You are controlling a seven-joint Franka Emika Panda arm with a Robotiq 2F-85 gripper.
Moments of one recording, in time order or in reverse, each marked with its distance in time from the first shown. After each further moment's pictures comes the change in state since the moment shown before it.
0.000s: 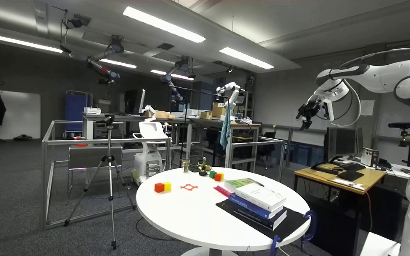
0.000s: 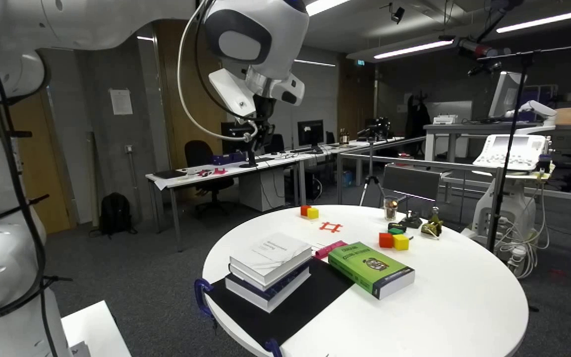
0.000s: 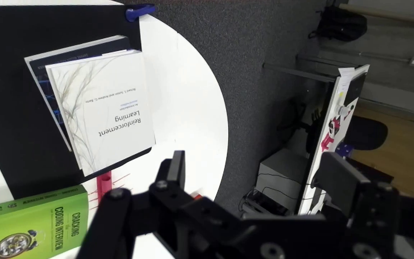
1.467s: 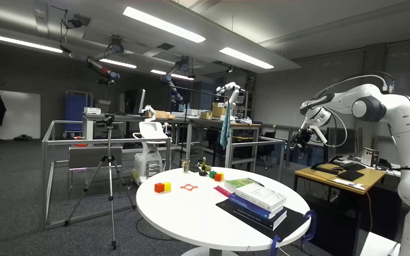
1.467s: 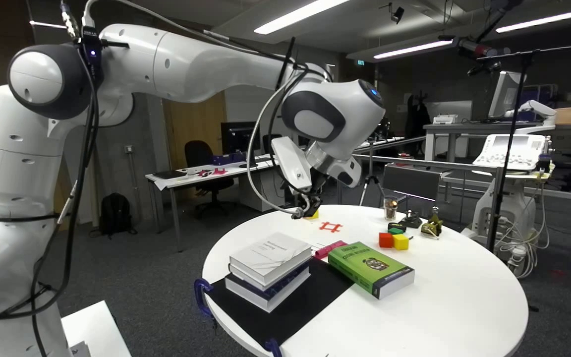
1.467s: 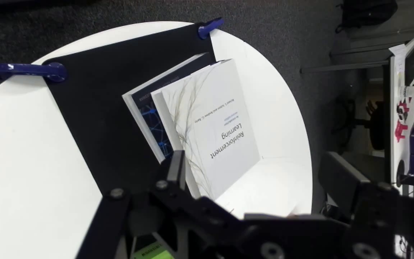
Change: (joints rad) arm -0.212 0.450 0.074 0.198 -0.030 -0.019 -0.002
